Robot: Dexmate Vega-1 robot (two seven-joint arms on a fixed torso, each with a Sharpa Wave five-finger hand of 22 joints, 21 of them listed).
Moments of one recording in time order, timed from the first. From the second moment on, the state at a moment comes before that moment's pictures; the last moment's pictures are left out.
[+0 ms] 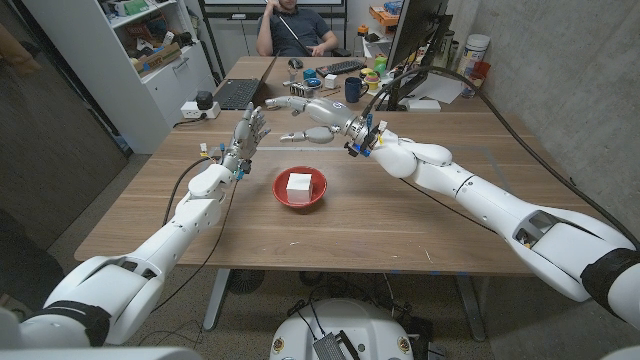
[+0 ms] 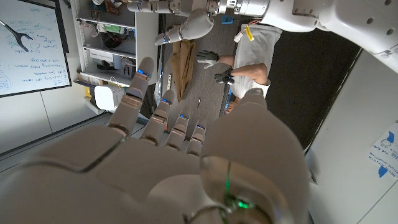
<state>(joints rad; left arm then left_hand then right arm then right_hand) 0.62 0.45 0.39 -0.97 -0.65 -0.39 -0.24 0.03 0.08 0.17 0.17 0.22 -0.17 -0.12 0.20 0.19 -0.17 -0.02 0.20 0.18 -0.17 0.01 0.19 0.18 -0.13 0.07 0.41 0.19 -0.39 -0.45 -0.82 -1.31 -0.63 0.66 -0.31 0.87 0.03 -0.07 0.08 0.26 0.18 -0.22 0.21 0.19 0.23 -0.08 0.24 0.19 0.37 -0.04 0.20 0.19 0.57 0.13 0.33 0.17</state>
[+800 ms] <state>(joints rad) 0.63 0.46 0.39 -0.99 -0.65 -0.38 -0.23 0.03 0.08 0.17 0.16 0.22 -0.17 -0.12 0.20 0.19 -0.17 -0.02 0.20 0.18 -0.17 0.01 0.19 0.18 -0.13 0.07 0.40 0.19 -0.40 -0.42 -0.80 -1.26 -0.66 0.71 -0.47 0.91 0.07 -0.06 0.06 0.26 0.23 -0.21 0.21 0.19 0.30 -0.07 0.26 0.19 0.46 -0.05 0.21 0.19 0.67 0.04 0.31 0.17</state>
